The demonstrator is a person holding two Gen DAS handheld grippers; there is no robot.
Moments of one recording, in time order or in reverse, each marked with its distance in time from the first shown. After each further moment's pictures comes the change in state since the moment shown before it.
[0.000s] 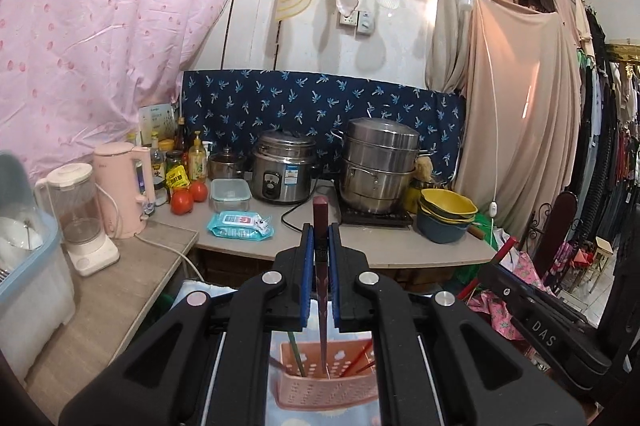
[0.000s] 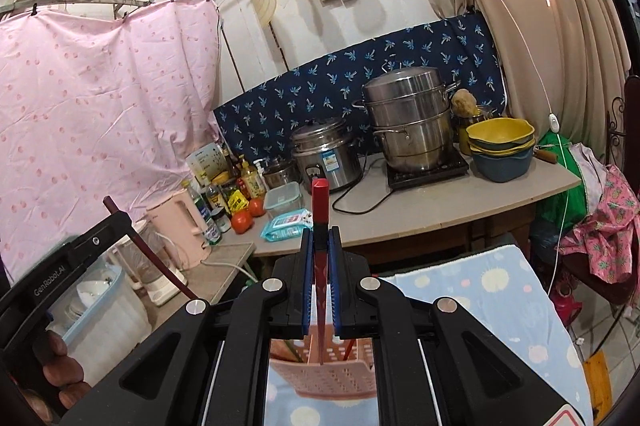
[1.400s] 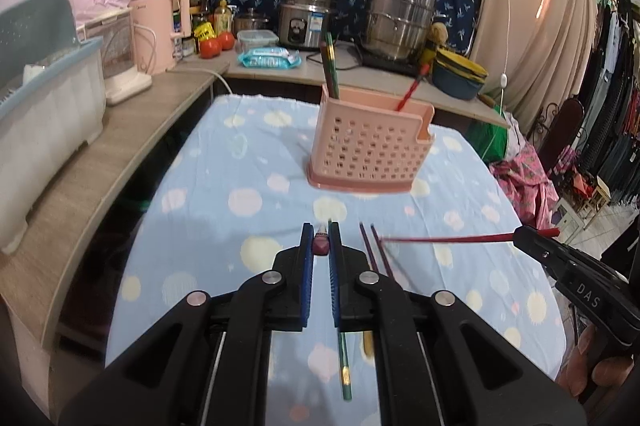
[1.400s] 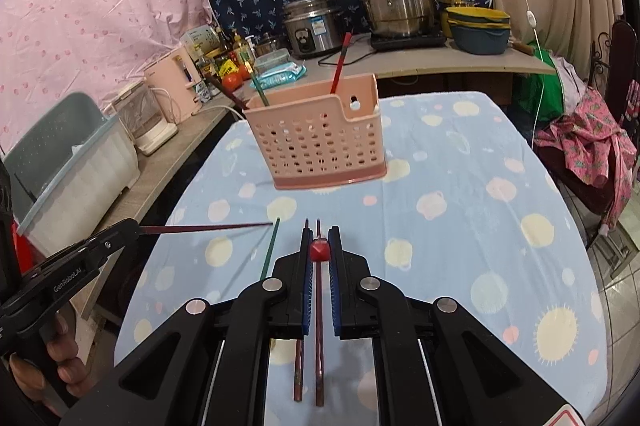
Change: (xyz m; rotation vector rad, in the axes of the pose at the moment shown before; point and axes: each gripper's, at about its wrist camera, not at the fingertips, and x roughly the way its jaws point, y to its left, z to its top) left arm -0.099 0.044 -0.196 -0.034 0.404 0.035; right arm -0.092 -0.012 -0.190 -0.052 0.356 -0.056
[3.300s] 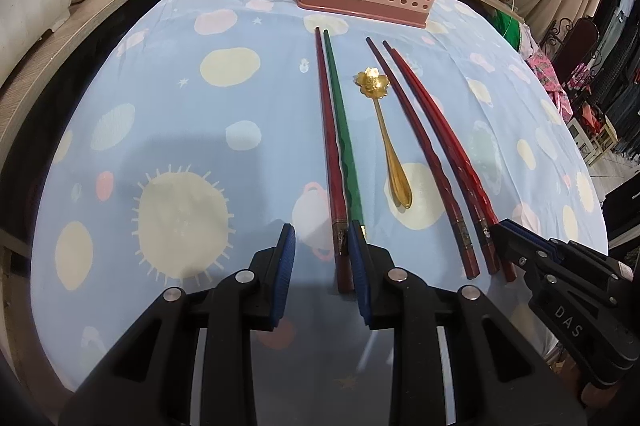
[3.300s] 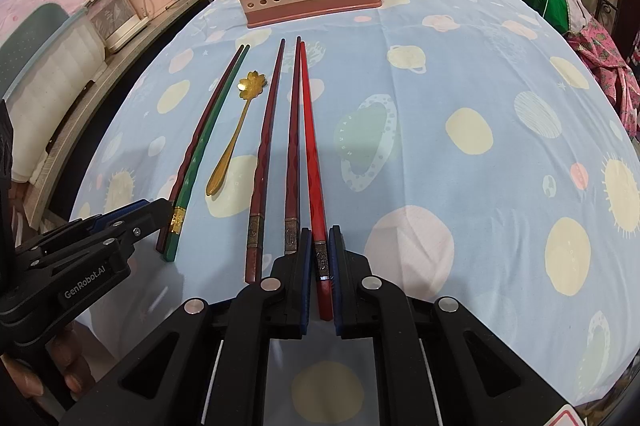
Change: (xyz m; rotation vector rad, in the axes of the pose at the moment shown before) left arm 0.074 -0.003 -0.135 0.039 0.348 0.003; right arm 0.065 -0.008 -0.131 0.003 0.319 -0.052
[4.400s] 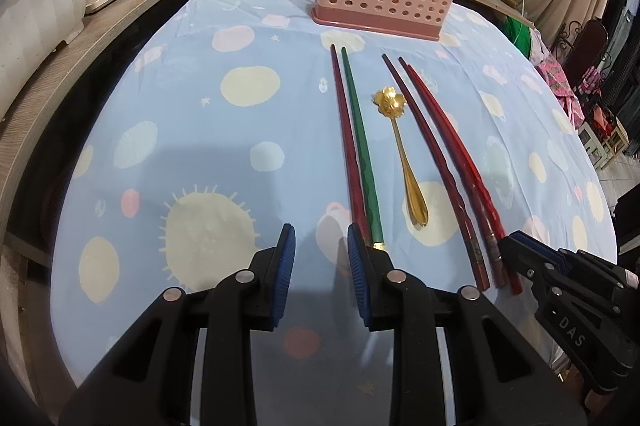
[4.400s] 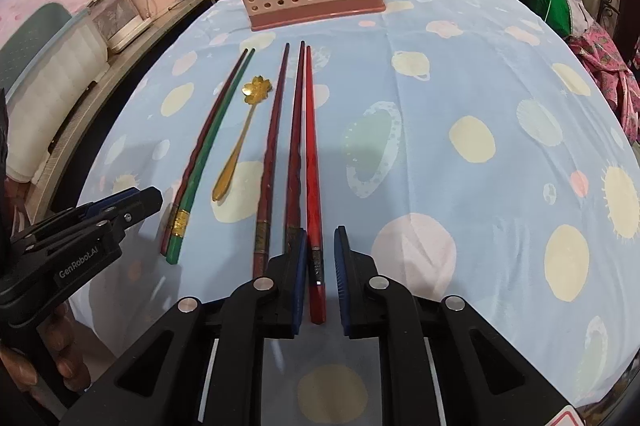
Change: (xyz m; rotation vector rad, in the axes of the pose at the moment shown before) left arm -0.007 0.004 0.009 0.006 -0.028 0.055; right arm -0.001 0.002 0.002 -0.002 0.001 0.000
